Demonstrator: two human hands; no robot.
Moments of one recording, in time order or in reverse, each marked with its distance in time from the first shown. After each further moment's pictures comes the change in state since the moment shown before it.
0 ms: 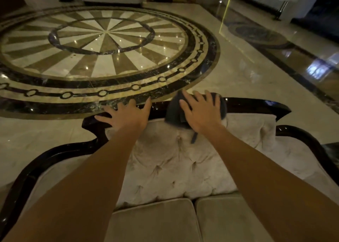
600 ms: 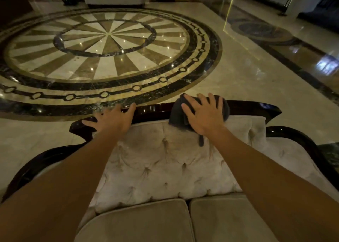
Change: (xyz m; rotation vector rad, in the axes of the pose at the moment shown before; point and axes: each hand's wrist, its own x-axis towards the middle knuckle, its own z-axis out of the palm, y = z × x) left_hand 0.002 0.000 -0.005 0.060 -0.013 -0.035; right_hand -0.001 0.059 -0.012 0.015 -0.024 0.038
